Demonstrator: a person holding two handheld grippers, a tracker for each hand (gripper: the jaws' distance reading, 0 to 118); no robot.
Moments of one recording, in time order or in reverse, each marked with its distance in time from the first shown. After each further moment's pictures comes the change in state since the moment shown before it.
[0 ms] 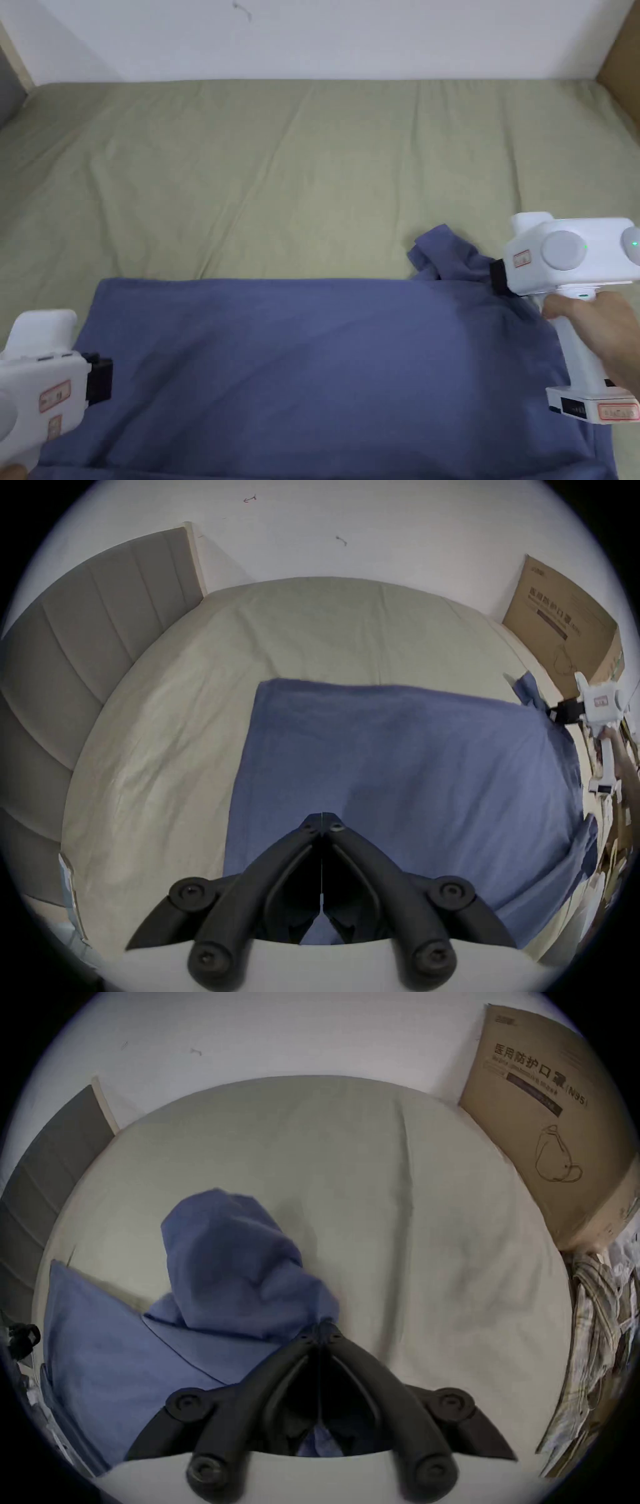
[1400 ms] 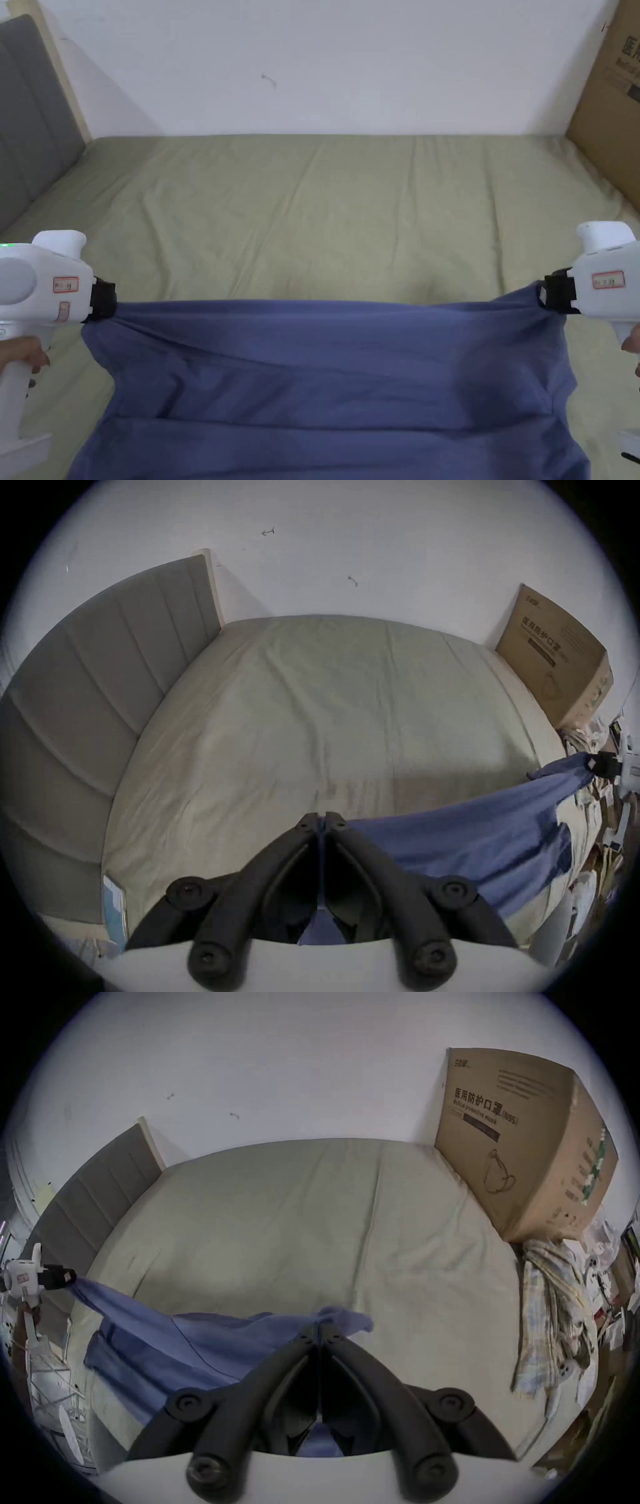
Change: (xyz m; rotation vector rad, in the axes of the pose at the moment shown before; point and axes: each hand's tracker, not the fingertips) left arm -0.044 0.018 0.113 0.084 0.010 -0.025; right arm 0.019 -0.102 0.211 0.183 0.093 -0.015
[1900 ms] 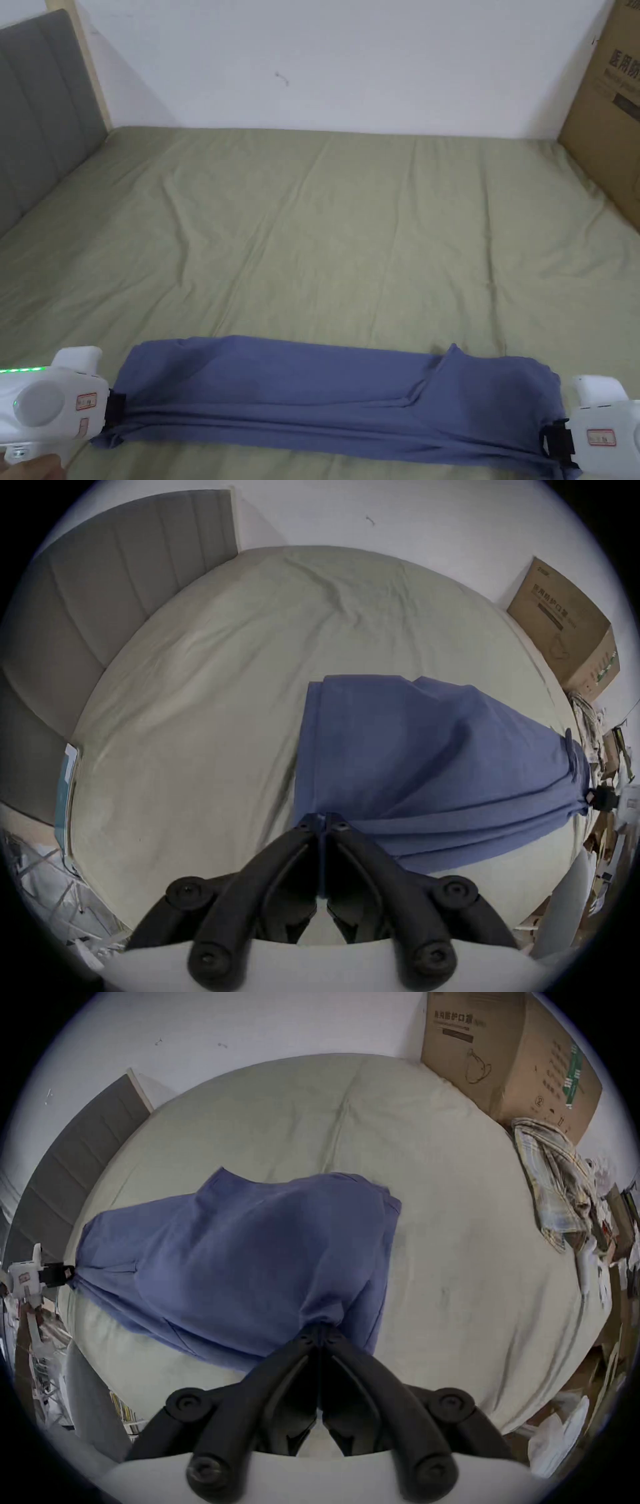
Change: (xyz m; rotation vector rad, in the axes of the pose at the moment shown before) left arm -0.016 -0.162 -0.002 -0.193 -0.014 0.100; right arm 0.005 -0.189 0.001 -0.251 -0.023 -0.062
